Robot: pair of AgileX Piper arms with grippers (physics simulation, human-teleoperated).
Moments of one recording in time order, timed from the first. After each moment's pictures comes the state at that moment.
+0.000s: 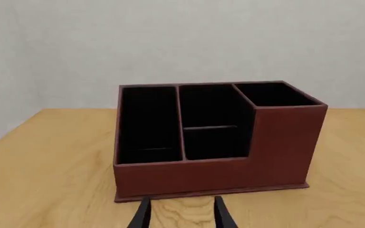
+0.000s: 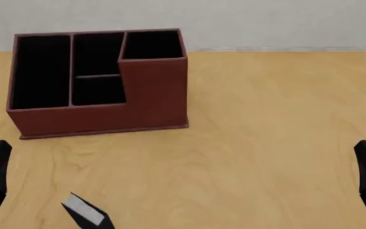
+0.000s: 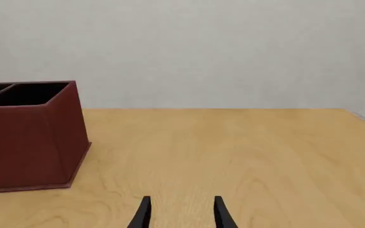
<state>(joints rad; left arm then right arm) 0.00 0.00 0.00 0.00 0.00 0.00 0.00 0.00 0.00 0.00</state>
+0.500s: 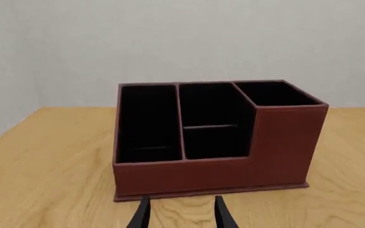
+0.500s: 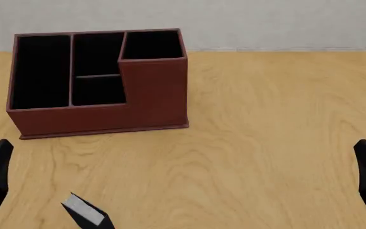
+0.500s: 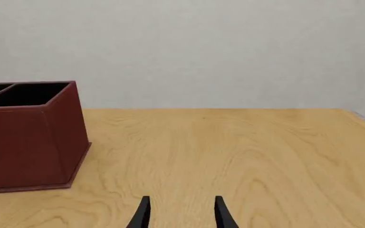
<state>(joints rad) 0.00 0.03 0.00 -0.02 0.00 0.00 0.01 -0.01 -0.01 0.00</state>
